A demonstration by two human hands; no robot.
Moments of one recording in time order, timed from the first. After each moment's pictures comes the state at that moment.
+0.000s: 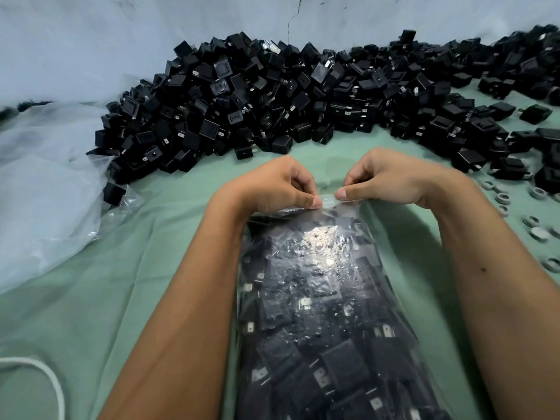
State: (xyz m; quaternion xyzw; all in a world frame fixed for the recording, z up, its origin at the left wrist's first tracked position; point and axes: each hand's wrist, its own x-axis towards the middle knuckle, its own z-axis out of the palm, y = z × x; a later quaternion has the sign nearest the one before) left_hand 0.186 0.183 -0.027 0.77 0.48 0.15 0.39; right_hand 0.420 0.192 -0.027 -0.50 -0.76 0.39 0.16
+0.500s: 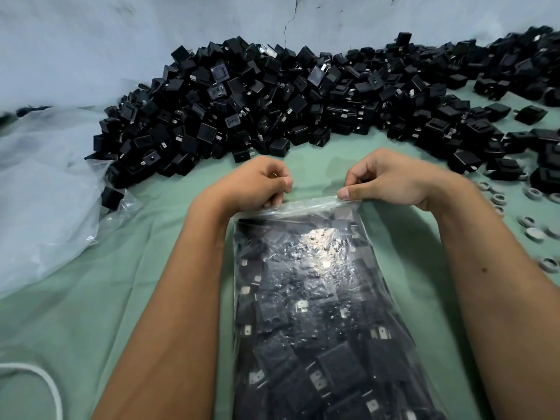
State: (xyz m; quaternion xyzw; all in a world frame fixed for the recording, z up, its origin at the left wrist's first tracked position) left_hand 0.166 0.186 -0.029 0.73 0.54 0.20 0.38; right_hand 0.431 0.195 -0.032 -0.49 -0.74 0.42 0.18
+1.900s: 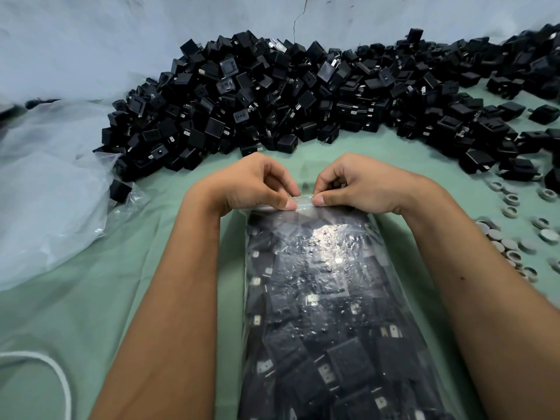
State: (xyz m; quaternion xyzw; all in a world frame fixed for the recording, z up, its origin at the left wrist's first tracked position) left_hand 0.145 0.184 -0.027 0.70 0.50 0.19 0.48; right_hand 0.382 0.189 -0.032 -0.44 -0.80 0.37 0.15
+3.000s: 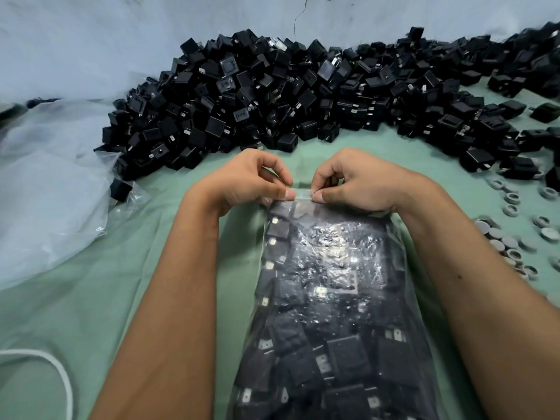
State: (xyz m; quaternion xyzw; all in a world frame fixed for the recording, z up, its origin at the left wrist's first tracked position) left_hand 0.144 0.184 -0.032 0.67 0.52 0.26 0.47; right_hand 0.376 0.187 -0.024 -0.45 -0.83 0.30 0.15
